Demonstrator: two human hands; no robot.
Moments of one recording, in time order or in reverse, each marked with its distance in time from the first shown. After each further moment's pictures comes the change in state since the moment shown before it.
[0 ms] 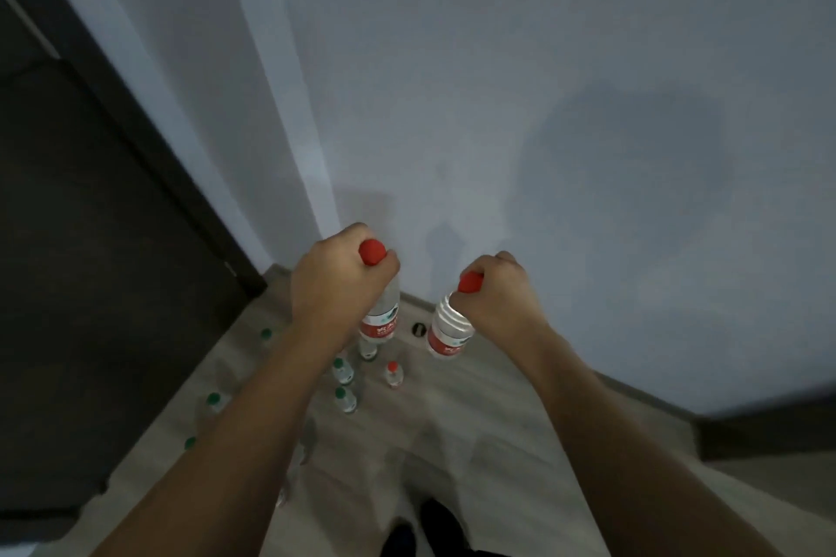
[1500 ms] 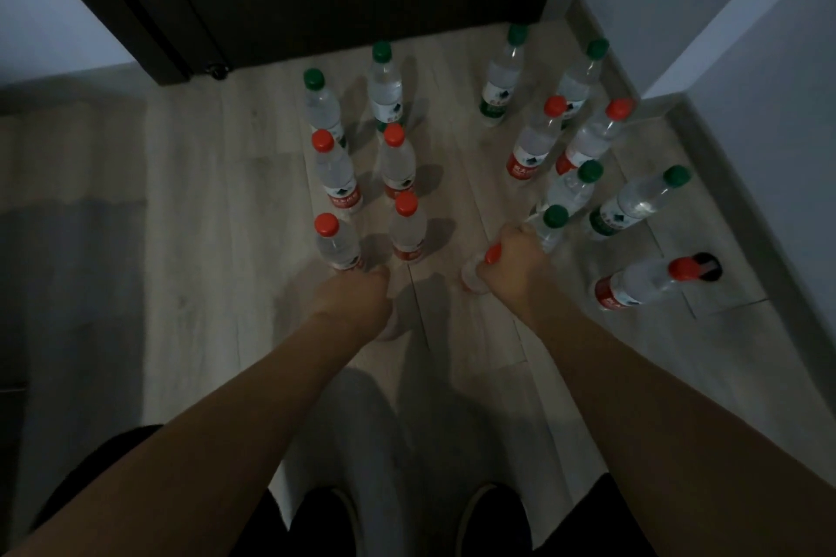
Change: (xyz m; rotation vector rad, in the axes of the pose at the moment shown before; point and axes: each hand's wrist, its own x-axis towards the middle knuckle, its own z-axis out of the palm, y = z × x) left_hand -0.329 -0.605 0.468 0.398 -0.508 -0.823; right_hand 0.085 0.325 0.742 -0.462 -0.615 -0.648
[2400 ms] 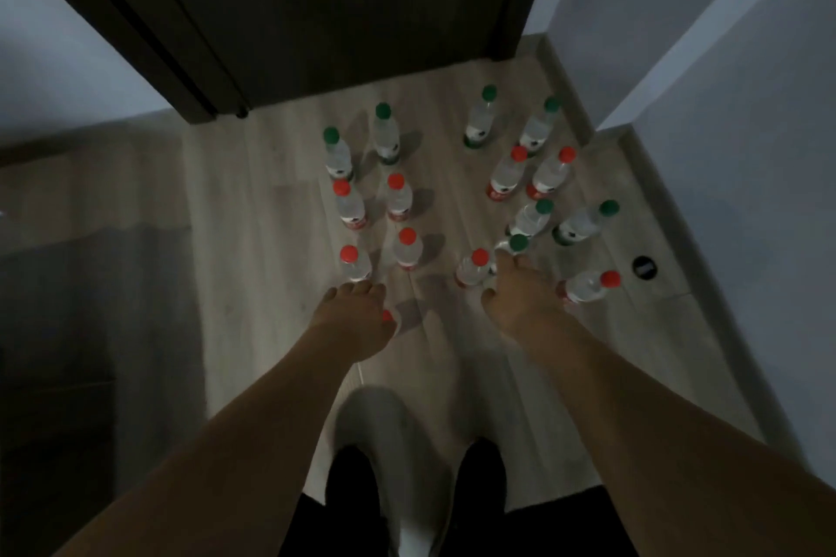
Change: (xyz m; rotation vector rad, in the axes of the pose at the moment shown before) left_hand -0.104 -0.004 -0.136 -0.058 -0.178 0.076; right_hand -0.082 -0.078 -0.148 -0.129 -0.276 0.148
